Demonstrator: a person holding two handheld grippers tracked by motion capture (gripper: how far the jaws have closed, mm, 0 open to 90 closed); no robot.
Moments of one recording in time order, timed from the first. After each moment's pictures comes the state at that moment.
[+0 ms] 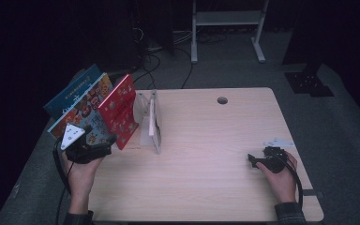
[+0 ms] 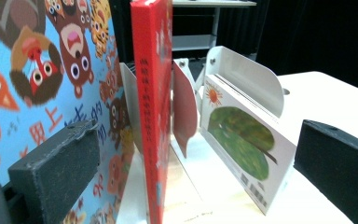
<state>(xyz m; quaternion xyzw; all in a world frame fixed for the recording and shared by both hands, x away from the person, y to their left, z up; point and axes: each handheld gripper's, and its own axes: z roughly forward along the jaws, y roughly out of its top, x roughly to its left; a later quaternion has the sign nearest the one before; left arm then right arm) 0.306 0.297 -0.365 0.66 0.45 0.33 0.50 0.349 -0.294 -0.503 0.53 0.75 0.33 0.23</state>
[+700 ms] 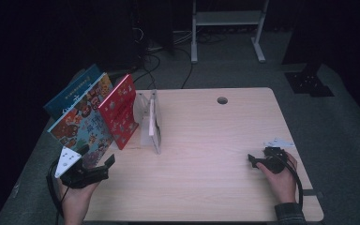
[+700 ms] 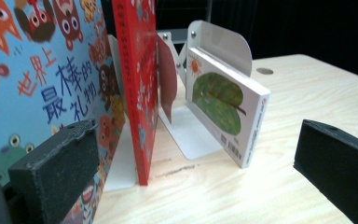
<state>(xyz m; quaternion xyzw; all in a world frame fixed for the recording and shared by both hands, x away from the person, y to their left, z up) 0.251 0.298 -0.385 0.67 0.45 0.33 0.50 0.348 -0.294 -0.503 0.53 0.75 0.33 0.23</state>
